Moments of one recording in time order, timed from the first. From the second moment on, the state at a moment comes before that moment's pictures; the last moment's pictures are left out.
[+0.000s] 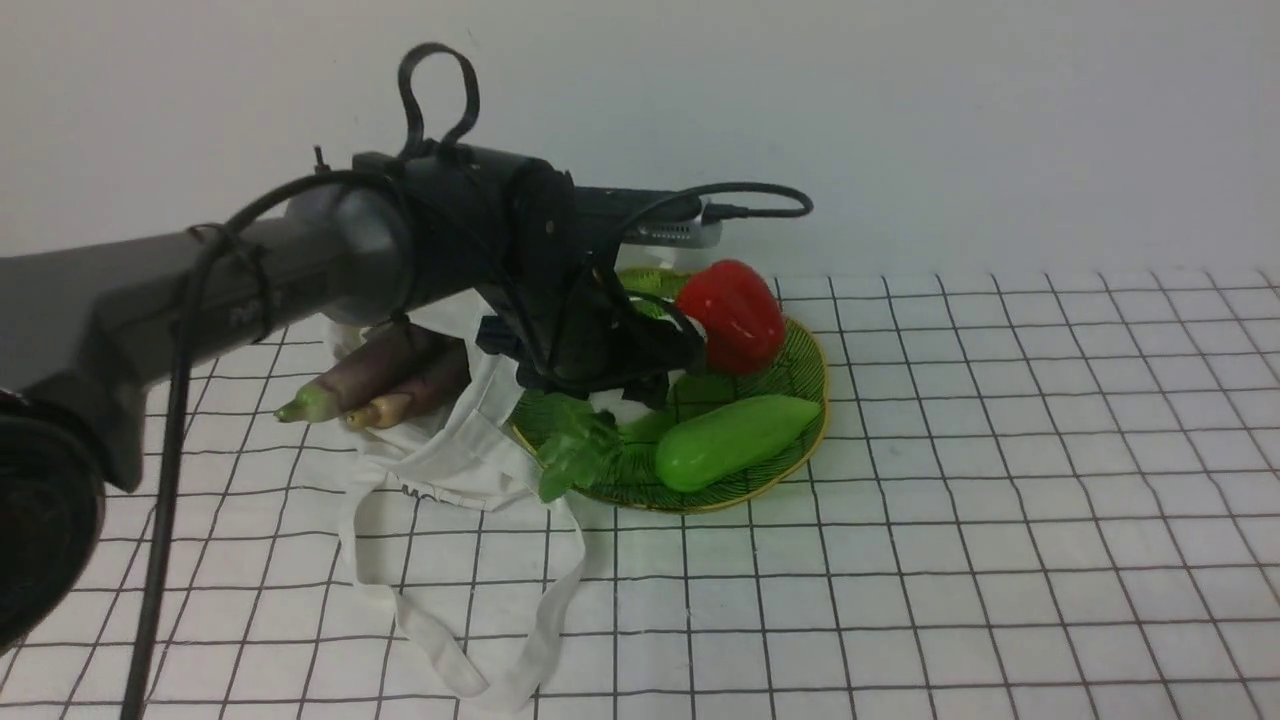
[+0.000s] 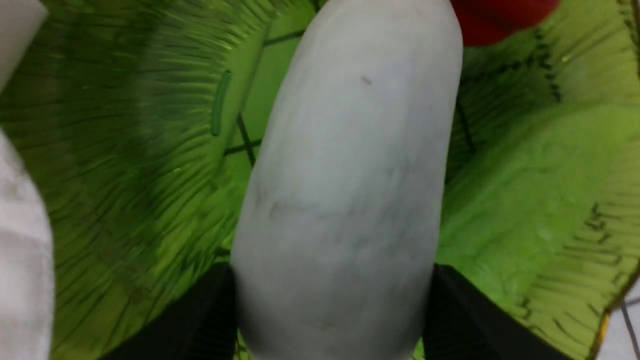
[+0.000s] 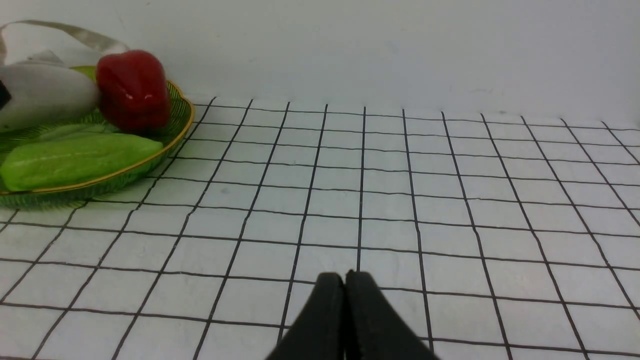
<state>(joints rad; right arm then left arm) 0.05 -0.01 0.03 0.02 0.36 -0.06 -0.48 2.05 -1.58 -0.07 0.67 -0.22</state>
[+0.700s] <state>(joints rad) 0.05 -0.01 0.03 0.02 0.36 -0.06 -0.48 1.62 -1.58 -0.03 0.85 -0.12</state>
